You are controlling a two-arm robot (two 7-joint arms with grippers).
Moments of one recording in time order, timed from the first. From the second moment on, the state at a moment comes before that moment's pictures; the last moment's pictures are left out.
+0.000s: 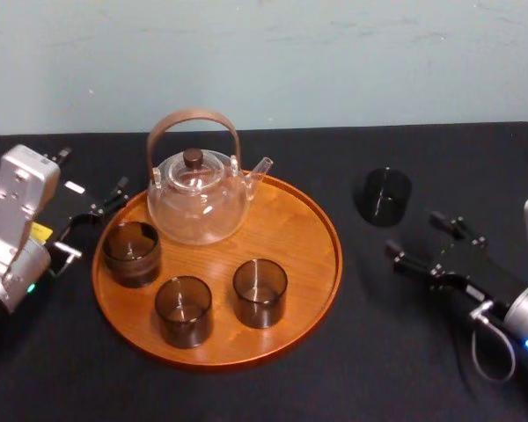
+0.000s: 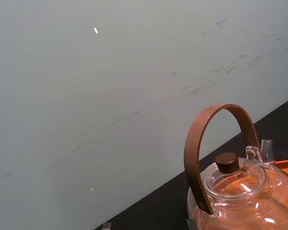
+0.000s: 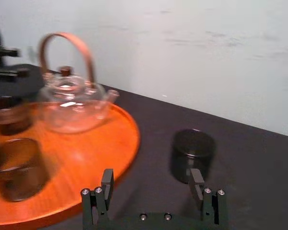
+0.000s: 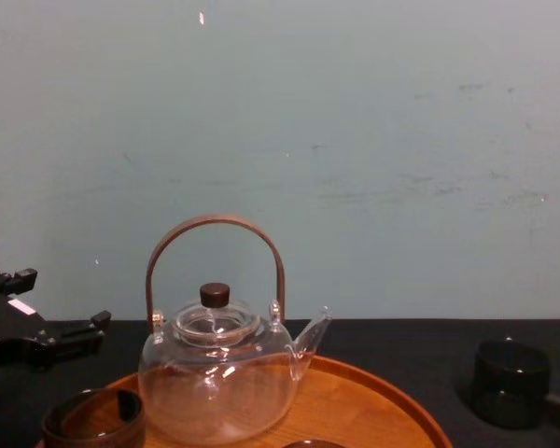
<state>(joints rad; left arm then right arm) -0.20 0.60 0.45 -1.41 -0.25 -0.12 0.03 -0.08 0.53 -0.21 -1.60 0.42 -0.04 0.37</state>
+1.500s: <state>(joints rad) -0.20 0.60 0.45 -1.41 -0.25 -0.12 0.03 0.23 0.41 -0.23 -1.25 0.31 0.01 0.40</state>
